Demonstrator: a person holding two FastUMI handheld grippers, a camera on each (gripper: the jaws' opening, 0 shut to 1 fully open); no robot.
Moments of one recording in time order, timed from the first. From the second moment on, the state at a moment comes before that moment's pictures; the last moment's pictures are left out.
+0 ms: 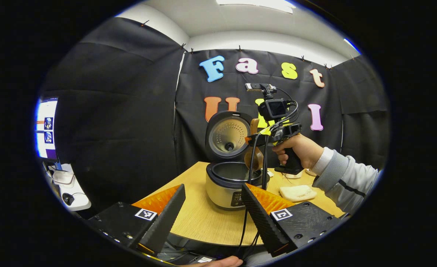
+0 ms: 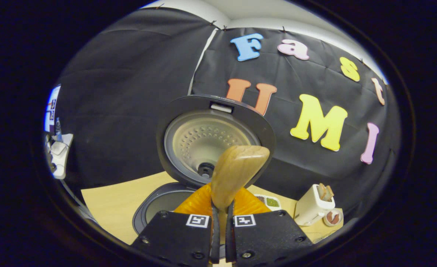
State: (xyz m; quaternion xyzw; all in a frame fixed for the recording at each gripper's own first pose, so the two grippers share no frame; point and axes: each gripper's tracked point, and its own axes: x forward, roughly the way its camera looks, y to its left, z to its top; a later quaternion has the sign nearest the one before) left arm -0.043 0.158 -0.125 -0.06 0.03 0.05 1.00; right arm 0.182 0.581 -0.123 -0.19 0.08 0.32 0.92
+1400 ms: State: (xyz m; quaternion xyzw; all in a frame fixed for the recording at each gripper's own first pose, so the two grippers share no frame) left arm 0.004 0.057 -0.101 -0.05 0.01 0.02 1.00; right arm 0.236 0.292 -0.082 -0.08 0.09 0.19 0.97
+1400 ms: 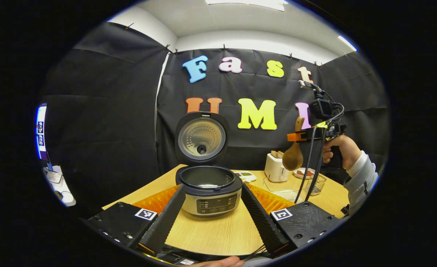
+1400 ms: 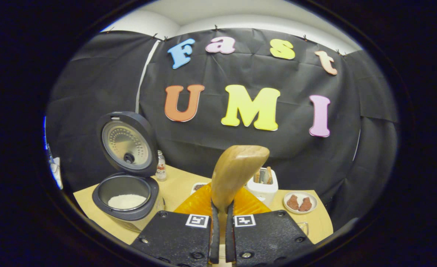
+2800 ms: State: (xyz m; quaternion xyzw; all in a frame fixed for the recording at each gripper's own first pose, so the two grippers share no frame) left arm 0.048 -0.026 -0.063 0.00 -0.02 -0.02 1.00; right arm 0.340 0.049 -0.184 0.10 0.10 0.03 0.99
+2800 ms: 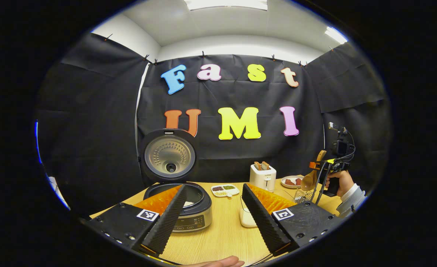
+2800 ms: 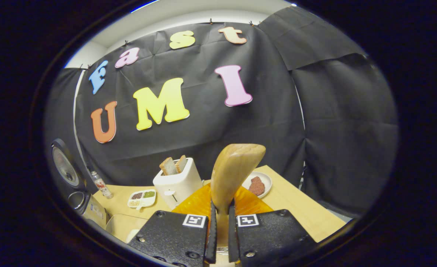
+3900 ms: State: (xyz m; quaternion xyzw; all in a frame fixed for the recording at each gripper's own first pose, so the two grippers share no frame) left arm 0.058 0.029 -0.032 -0.03 -0.02 0.01 1.00; right arm 0.199 0.065 -0.055 0.04 0.03 0.03 1.00
